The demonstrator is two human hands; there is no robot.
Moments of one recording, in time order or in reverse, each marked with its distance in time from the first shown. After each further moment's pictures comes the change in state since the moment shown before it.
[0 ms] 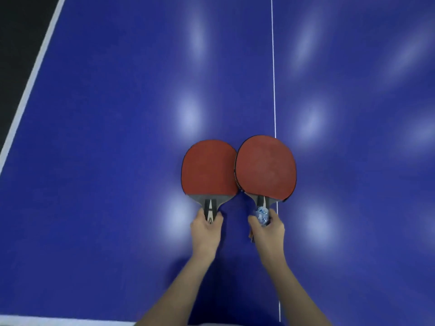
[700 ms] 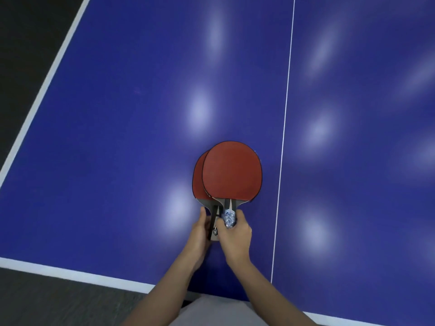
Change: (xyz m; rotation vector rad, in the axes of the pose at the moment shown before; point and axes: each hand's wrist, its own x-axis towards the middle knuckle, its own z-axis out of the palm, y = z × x) left_hand -0.043 -0.050 -0.028 -0.602 -0.373 -0.365; right_hand -0.063 0.041 0.043 -0.242 -0.095 -0.130
